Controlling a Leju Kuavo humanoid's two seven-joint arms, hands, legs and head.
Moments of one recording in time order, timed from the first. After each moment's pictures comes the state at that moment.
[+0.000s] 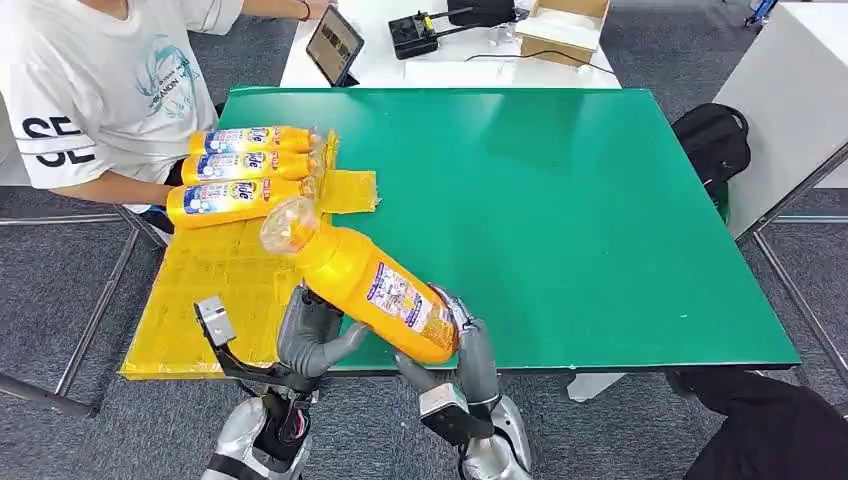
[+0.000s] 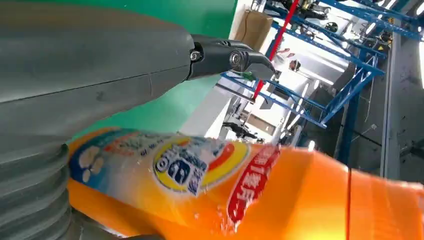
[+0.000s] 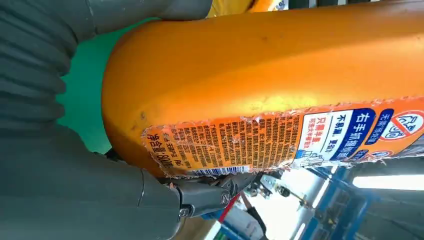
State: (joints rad) left arm -0.09 -0.25 -0.32 -1.35 0.33 -0.34 -0.46; right arm -0.05 0.24 0.34 -1.17 0.38 -0.43 -0.66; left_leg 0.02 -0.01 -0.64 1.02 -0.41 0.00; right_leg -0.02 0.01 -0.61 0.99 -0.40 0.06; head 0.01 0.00
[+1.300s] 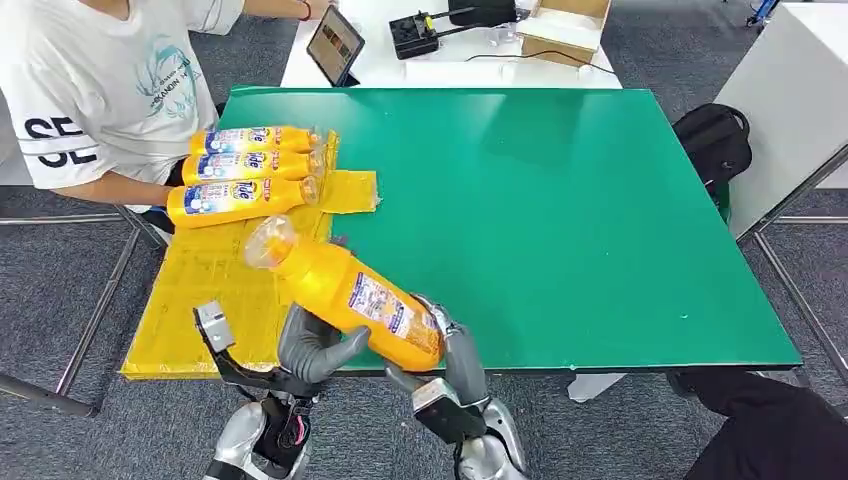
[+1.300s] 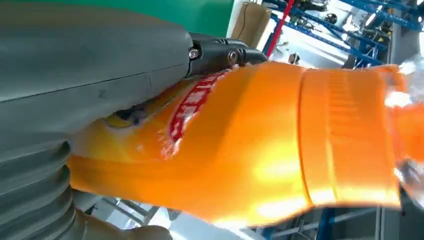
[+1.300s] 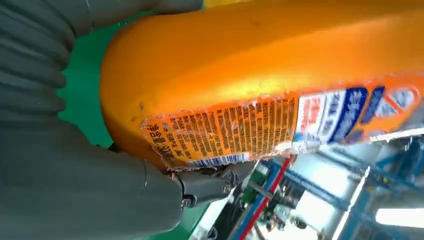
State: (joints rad) left arm -0.07 -0.25 -0.32 -1.39 0.34 -0.36 -0.45; right arm -0.07 0.25 0.34 -1.10 0.40 -0.37 -0.62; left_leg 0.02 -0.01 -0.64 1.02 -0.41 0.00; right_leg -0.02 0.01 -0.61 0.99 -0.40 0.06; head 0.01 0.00
